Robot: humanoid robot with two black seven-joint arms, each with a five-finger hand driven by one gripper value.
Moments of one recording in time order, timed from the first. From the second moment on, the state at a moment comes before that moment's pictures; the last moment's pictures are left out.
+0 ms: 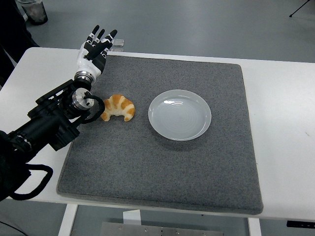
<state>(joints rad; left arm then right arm) -0.90 0.10 -0.72 -0.49 -0.15 -0.01 -0.43 0.04 0.00 -0.11 0.16 0.06 0.01 -0.02</state>
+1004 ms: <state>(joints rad) -1.52 0.42 0.35 -0.59 0.87 -0.55 -0.46 0.04 0.00 -0.11 0.16 0.06 0.01 -0.02</state>
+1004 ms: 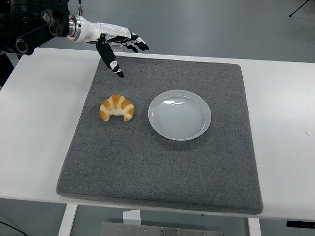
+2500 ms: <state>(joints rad) -1.42 0.48 0.40 -0.80 0.99 -0.45 -0.44 0.04 0.00 -0.11 0.16 0.06 0.01 -0.02</state>
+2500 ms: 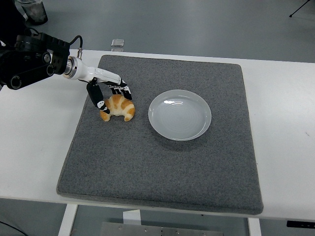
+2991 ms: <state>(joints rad) -1.38 0.42 0.41 -0.75 1.02 -0.44 -0.44 0.04 0.00 -0.11 0.16 0.06 0.01 -0.02</state>
